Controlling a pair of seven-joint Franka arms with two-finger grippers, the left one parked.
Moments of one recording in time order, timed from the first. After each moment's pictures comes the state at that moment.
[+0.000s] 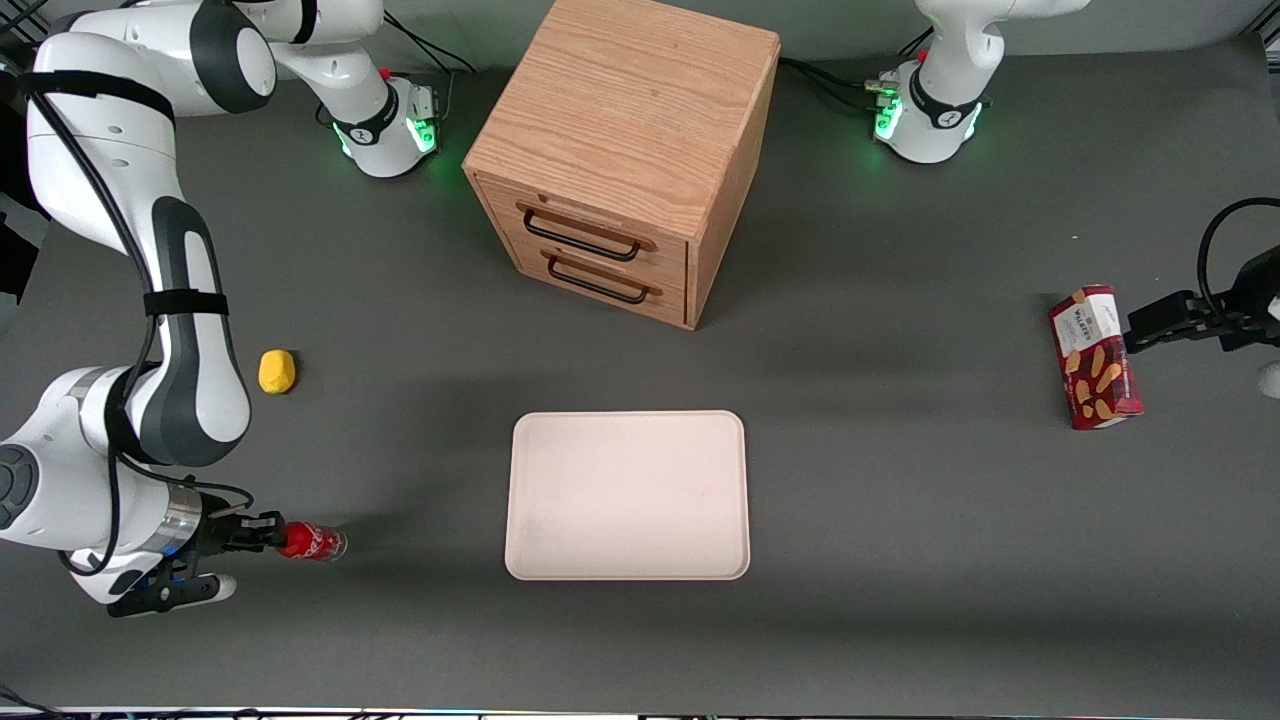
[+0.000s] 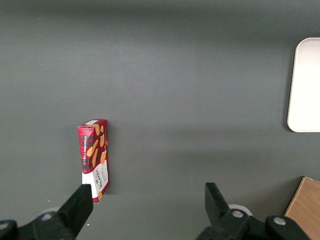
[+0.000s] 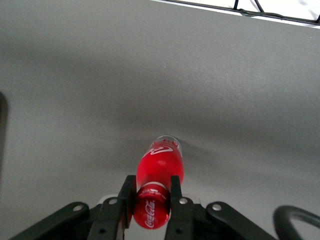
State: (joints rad) arm 0.01 0.78 -0.05 -1.16 0.08 2.00 -0.21
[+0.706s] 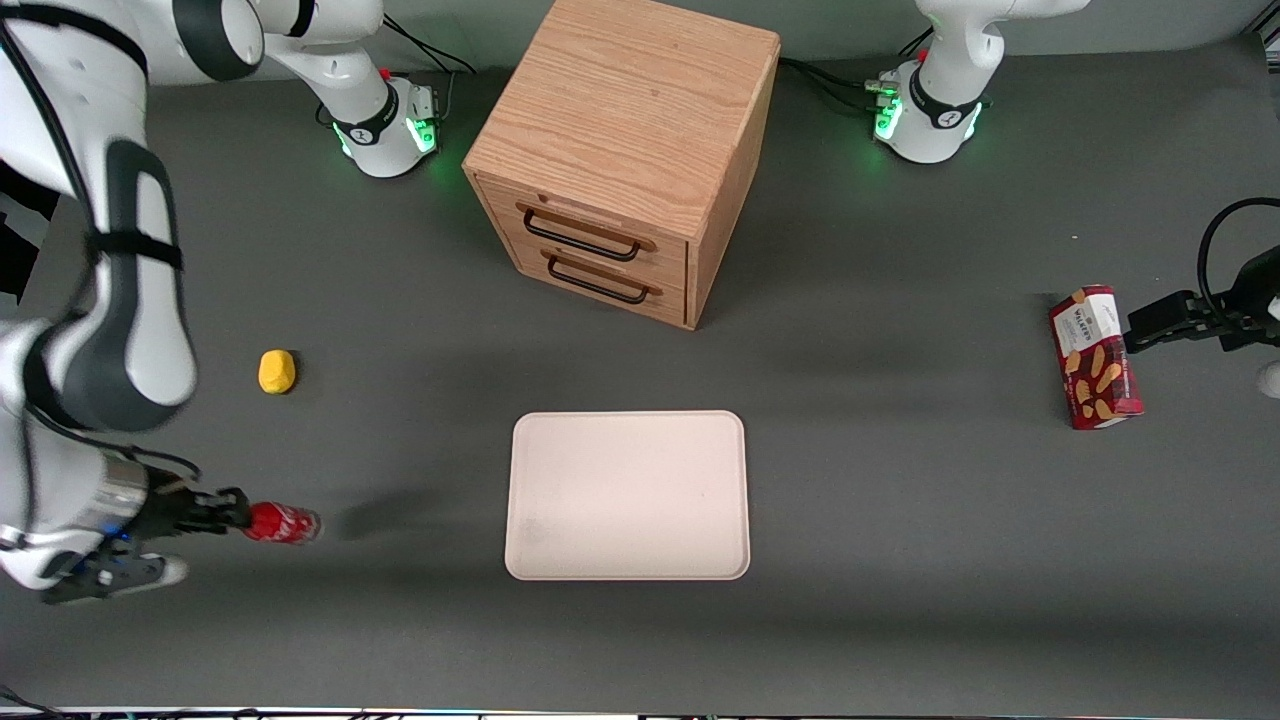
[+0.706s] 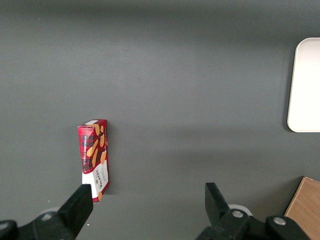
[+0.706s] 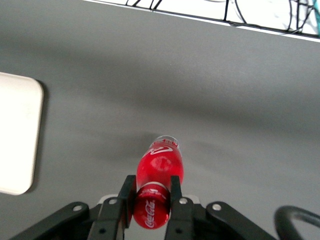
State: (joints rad) arm 0.01 0.62 -0.05 -1.12 0.08 1.80 -0.21
